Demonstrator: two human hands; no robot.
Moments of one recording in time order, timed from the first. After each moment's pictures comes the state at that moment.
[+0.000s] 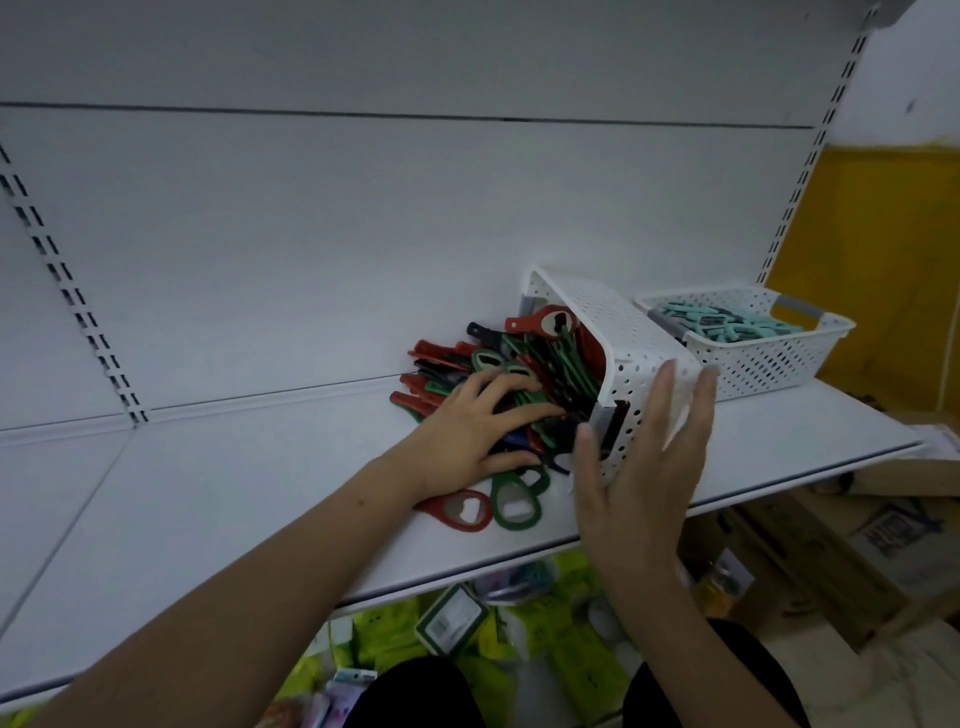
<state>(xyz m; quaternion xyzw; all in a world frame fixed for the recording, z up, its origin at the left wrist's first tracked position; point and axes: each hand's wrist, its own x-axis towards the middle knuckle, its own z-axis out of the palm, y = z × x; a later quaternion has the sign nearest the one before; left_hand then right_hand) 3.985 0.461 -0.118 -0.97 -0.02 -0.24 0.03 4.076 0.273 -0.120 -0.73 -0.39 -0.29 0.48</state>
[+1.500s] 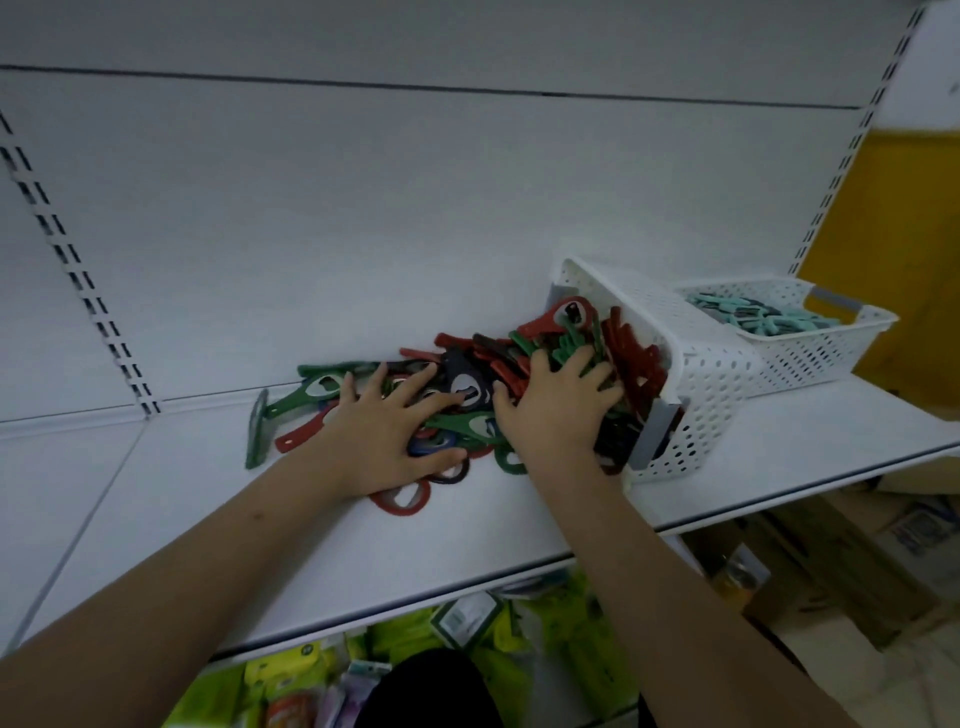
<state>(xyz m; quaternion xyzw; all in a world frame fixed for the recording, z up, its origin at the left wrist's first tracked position) 3.899 0.513 -0.122 -0.96 -0.28 -0.05 0.05 4.071 0.406 -0.107 -0.92 -0.36 -0.14 0.09</state>
